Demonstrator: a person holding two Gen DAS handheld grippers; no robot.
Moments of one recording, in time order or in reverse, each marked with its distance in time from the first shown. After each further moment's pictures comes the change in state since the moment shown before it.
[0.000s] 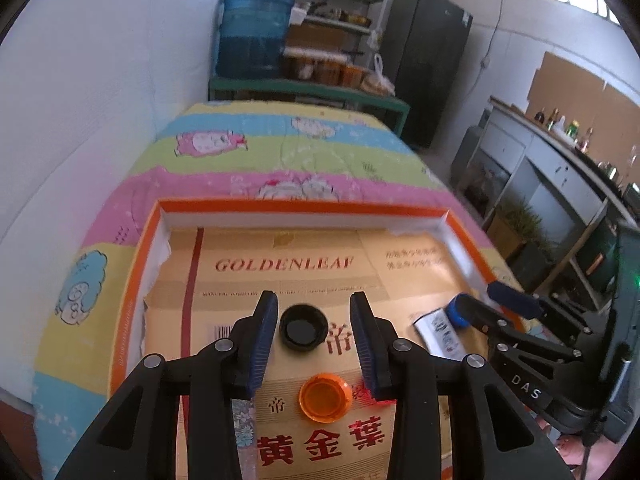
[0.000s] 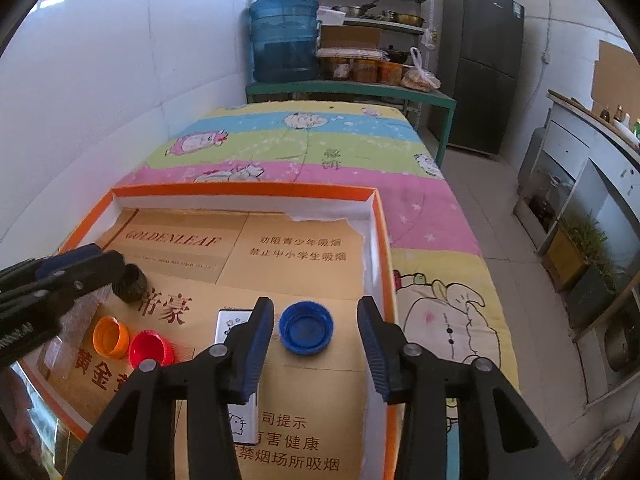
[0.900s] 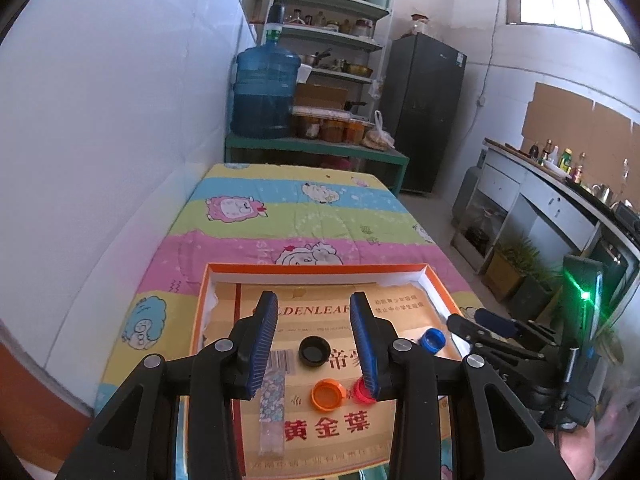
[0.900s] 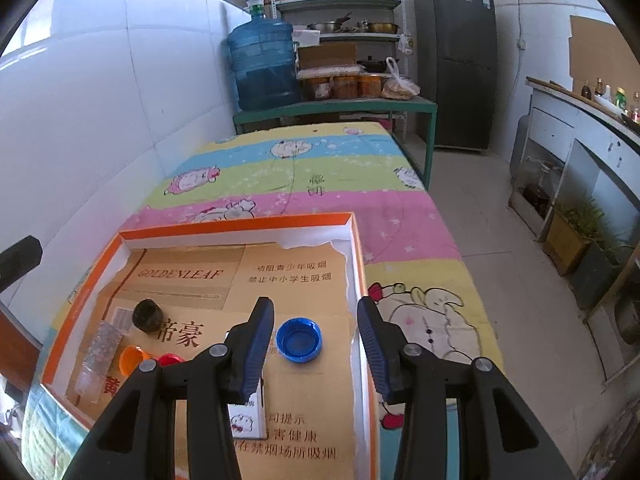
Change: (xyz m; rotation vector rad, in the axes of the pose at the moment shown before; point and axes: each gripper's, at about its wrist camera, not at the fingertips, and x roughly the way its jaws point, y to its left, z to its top) left arm -0.096 -0.002 0.011 0.011 -0.173 0.035; right arm -0.033 -0.012 0.004 0.105 -0.068 0.016
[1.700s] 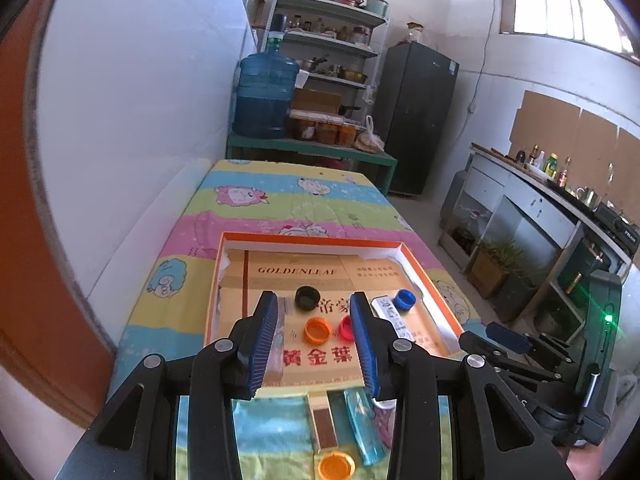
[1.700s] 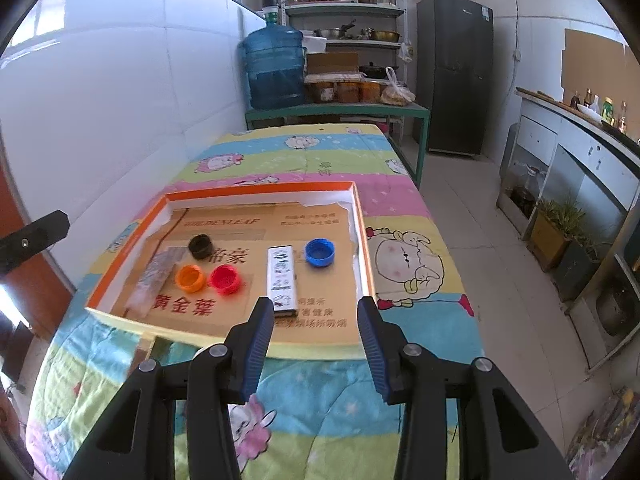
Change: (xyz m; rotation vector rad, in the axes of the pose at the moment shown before) left arm -0.082 0.003 -0.042 -0.020 -0.011 -0.032; right arm -0.100 0.022 -0.060 -0.041 -0.006 -0.017
